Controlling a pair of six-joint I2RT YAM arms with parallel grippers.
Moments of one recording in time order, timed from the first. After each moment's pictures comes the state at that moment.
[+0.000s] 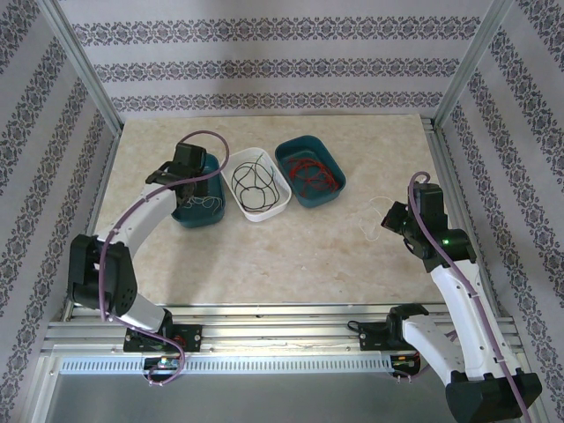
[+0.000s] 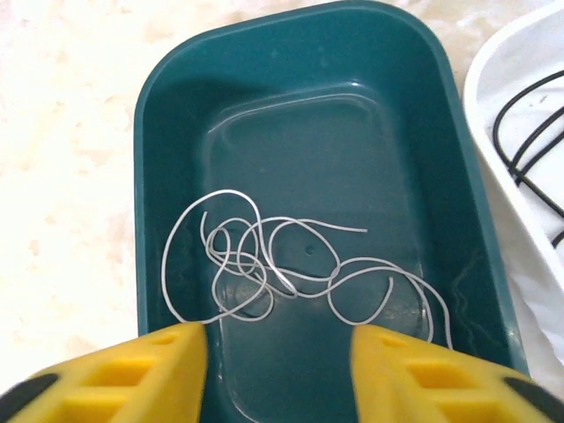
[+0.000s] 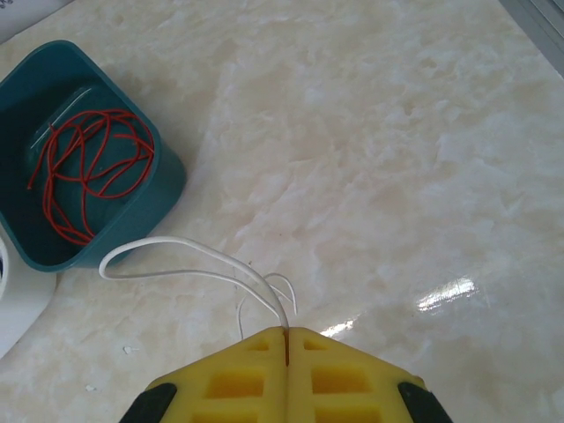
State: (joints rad) left arm -0.20 1.51 1.15 -0.56 -0.29 -0.22; right arm 0.12 0.83 0.89 -0.85 0.11 0.54
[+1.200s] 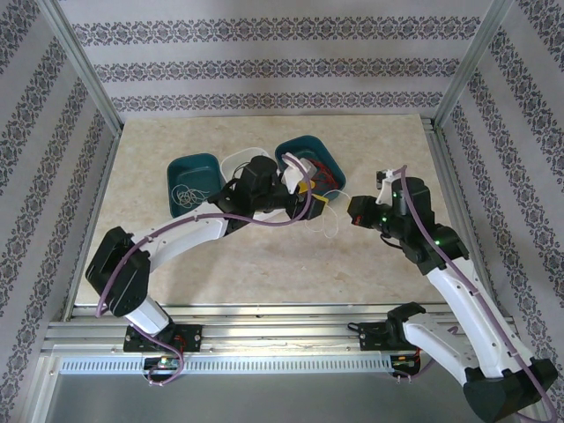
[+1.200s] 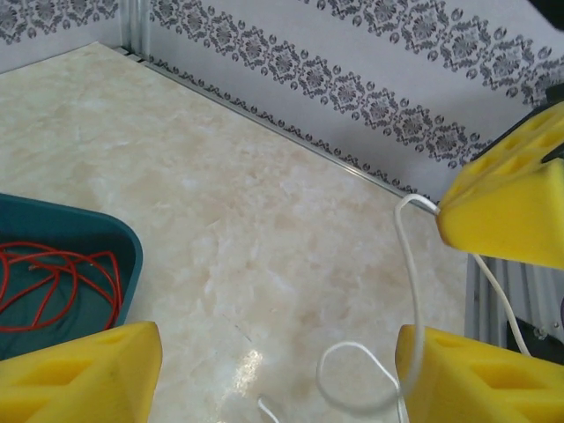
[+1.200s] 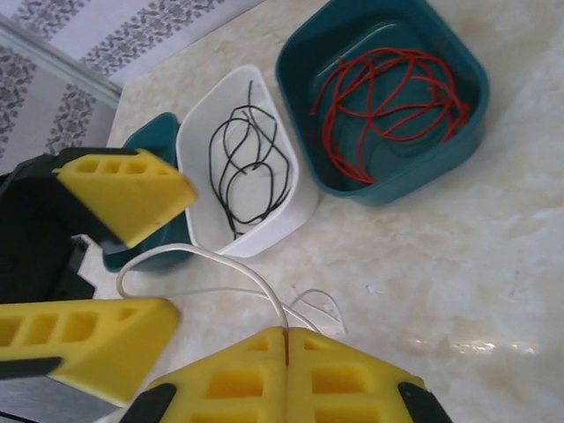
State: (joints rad) left arm -0.73 1.61 1.19 0.06 0.42 -0.10; right arm 0.35 0.86 0.92 -0.63 -0.25 0.63
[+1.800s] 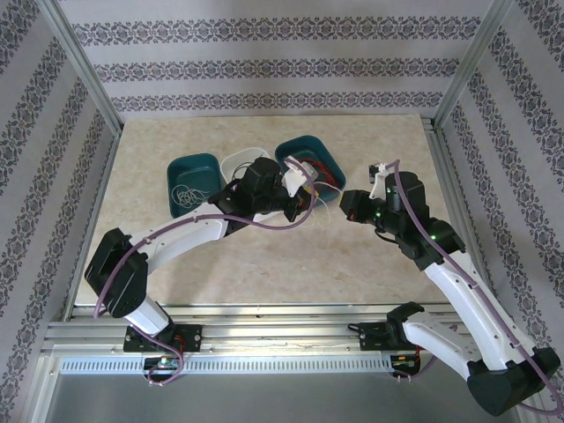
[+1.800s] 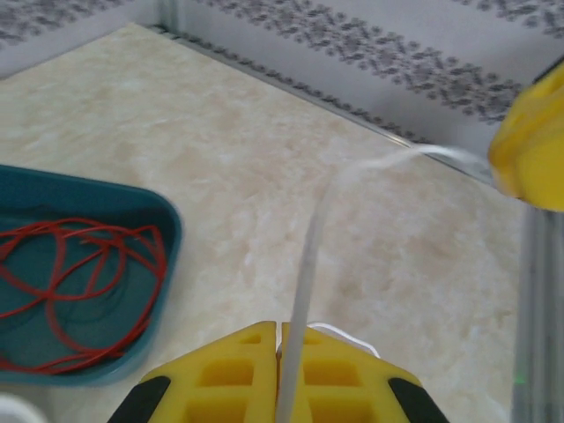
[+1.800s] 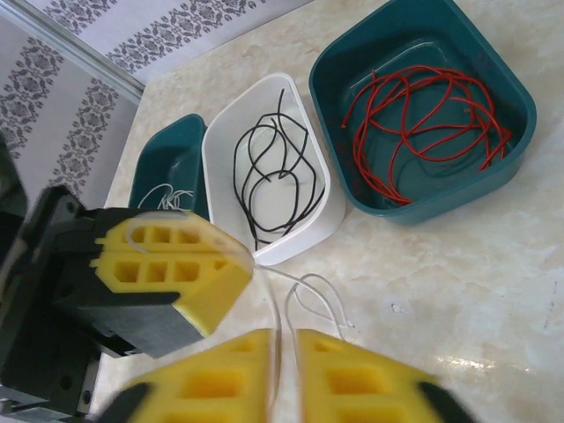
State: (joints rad) left arm -0.74 1.58 1.20 -0.06 0.29 -0.03; right arm 0.40 0.90 0.96 -0.60 -0.22 0.61
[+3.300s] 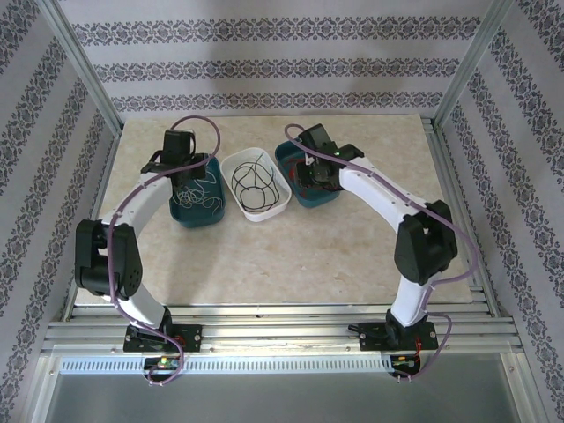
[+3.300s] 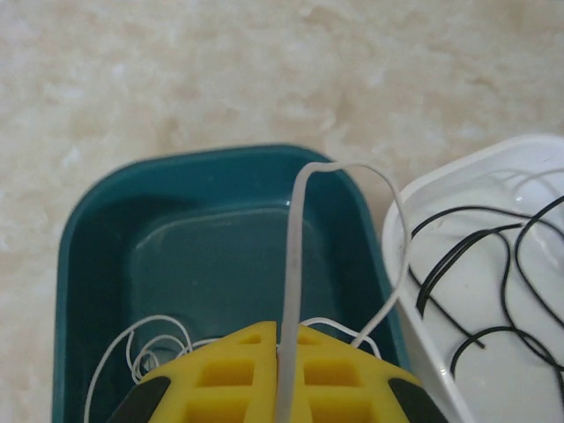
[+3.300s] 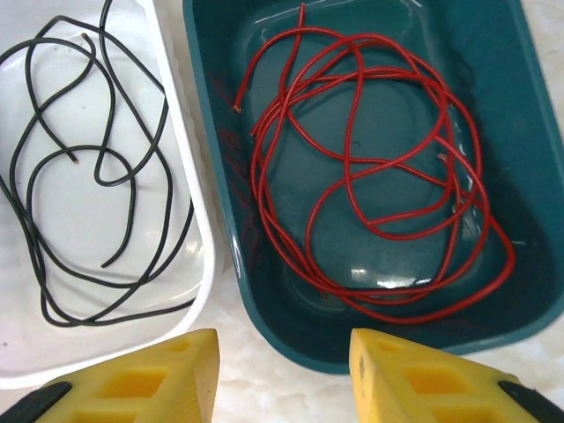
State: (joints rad) left arm -0.10 1.64 1.22 -0.37 -0.10 -0.22; right arm 0.52 1.83 1.57 -0.77 0.07 0.34
